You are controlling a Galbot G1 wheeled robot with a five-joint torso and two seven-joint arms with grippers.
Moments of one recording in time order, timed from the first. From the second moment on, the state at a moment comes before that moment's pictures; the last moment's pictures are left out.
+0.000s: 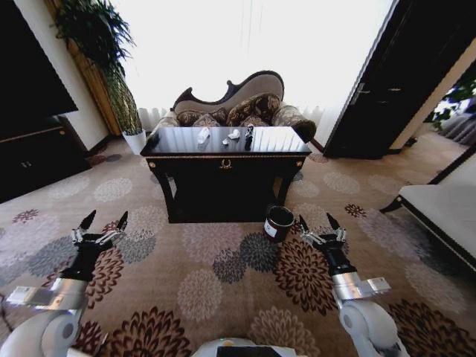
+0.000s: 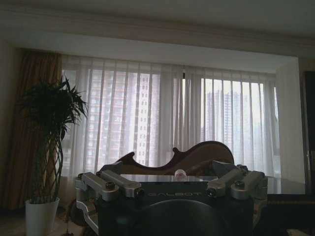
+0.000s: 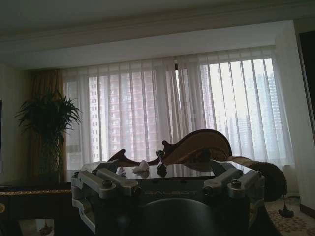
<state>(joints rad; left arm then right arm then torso) 1.67 -1.30 -1.11 -2.24 -0.67 -0.04 0.36 -1.64 1.28 0.75 2.18 0.46 0.20 -0.16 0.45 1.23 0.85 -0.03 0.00</state>
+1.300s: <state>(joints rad) 1.68 -1.32 -1.13 -2.26 -0.70 -0.08 0.43 -1.64 1.28 0.76 2.18 0.49 0.21 -0.16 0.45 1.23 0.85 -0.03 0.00</state>
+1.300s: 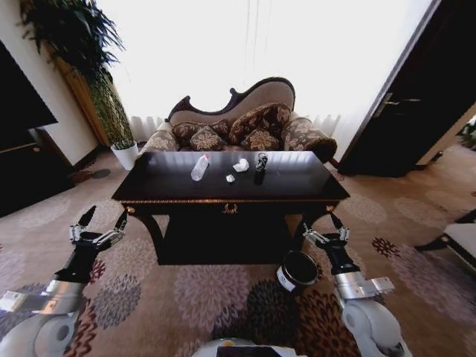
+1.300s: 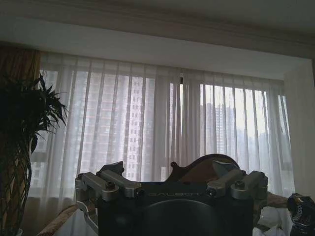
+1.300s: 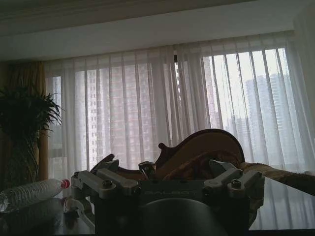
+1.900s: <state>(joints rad) 1.68 -1.32 -1.12 -2.26 -0.70 -0.08 0.43 -1.64 1.28 0.76 2.19 0.50 0.22 -0.14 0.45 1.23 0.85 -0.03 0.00</state>
